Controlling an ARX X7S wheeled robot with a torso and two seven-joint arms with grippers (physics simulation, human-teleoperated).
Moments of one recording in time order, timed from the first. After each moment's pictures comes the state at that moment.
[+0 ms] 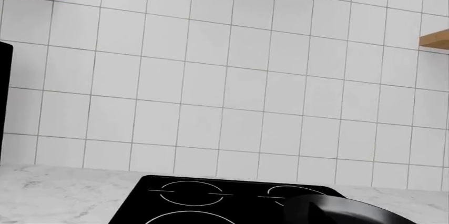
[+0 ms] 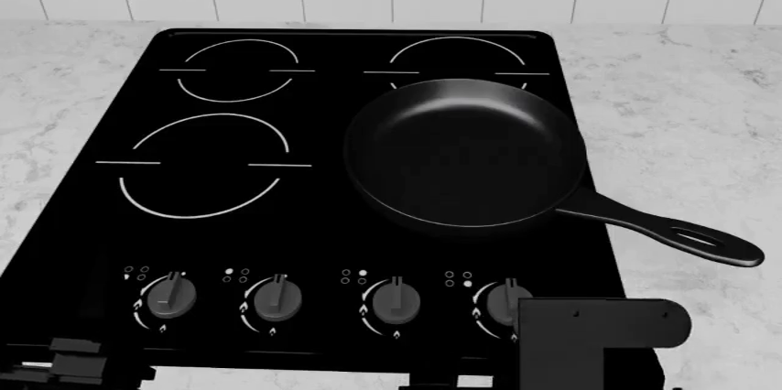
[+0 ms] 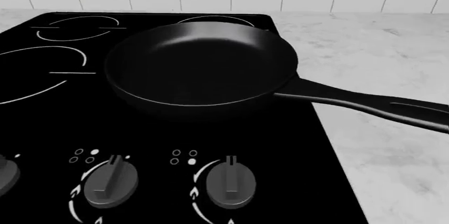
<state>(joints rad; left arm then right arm) -0.05 -0.30 0.13 0.55 -0.37 -0.14 -0.22 0.31 0.20 -0.06 -0.63 0.49 1.16 0.38</state>
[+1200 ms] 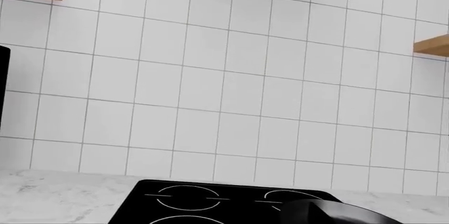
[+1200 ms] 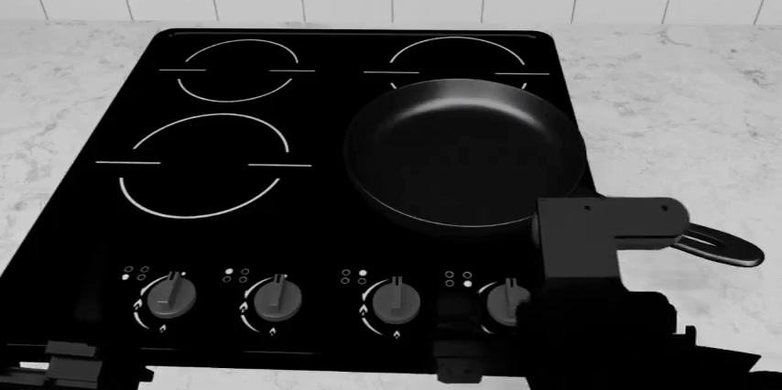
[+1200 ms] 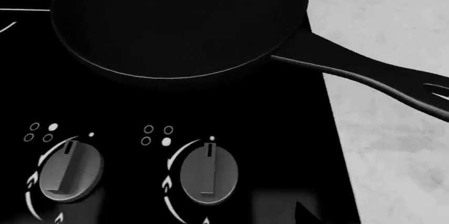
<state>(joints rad) -0.04 -0.32 0.15 0.54 -0.39 -0.11 -0.23 0.74 0.33 0.00 -0.19 1.23 1.52 0.89</state>
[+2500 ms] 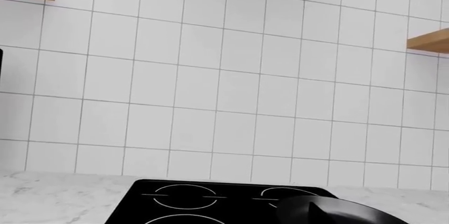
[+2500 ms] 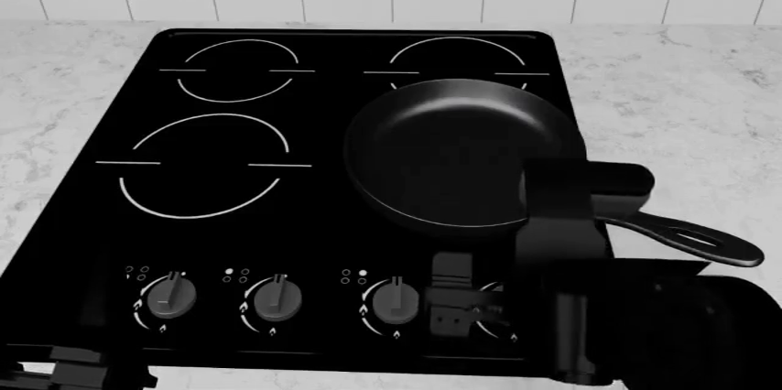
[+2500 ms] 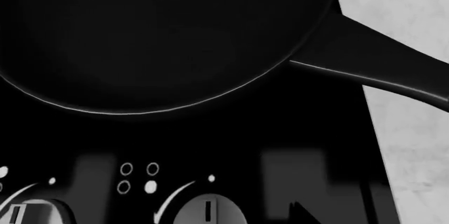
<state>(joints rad) -0.04 -0.34 0.17 0.54 -0.39 -0.10 -0.24 0.97 0.31 -0.22 0.30 1.14 1.35 0.76</state>
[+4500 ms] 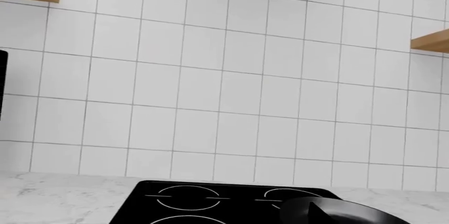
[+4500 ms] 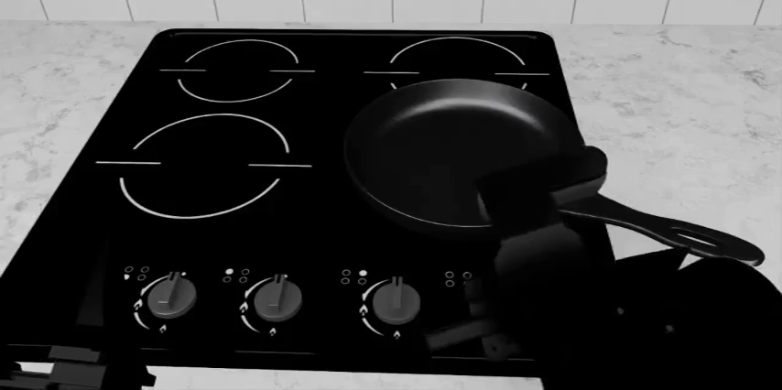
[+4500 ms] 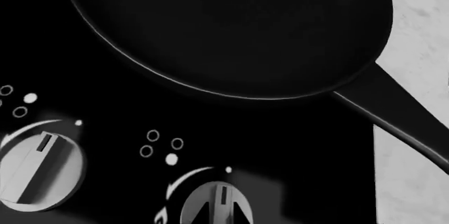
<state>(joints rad) -0.05 -0.37 0.19 0.54 -0.40 -0.08 -0.28 1.03 0.45 -0.55 0.14 1.06 1.36 0.49</state>
